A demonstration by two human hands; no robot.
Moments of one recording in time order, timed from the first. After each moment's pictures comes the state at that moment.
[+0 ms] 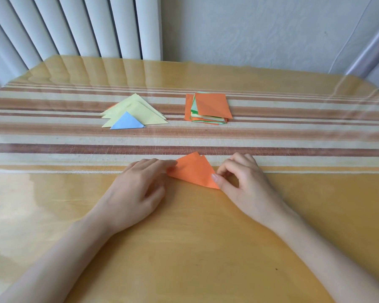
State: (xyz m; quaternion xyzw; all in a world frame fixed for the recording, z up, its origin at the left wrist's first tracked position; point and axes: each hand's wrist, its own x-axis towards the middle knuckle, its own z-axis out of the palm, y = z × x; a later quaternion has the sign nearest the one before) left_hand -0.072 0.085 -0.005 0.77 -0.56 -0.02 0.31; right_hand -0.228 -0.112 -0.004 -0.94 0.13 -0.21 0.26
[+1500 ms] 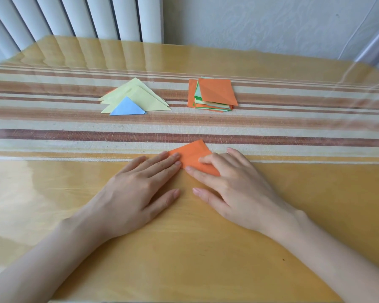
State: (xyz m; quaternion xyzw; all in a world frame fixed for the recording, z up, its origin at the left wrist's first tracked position) left_hand -0.082 0.099 -0.007 0.78 -0.61 -0.01 0.12; right_hand -0.226 -0.082 0.004 -0.99 0.01 -0.11 0.00
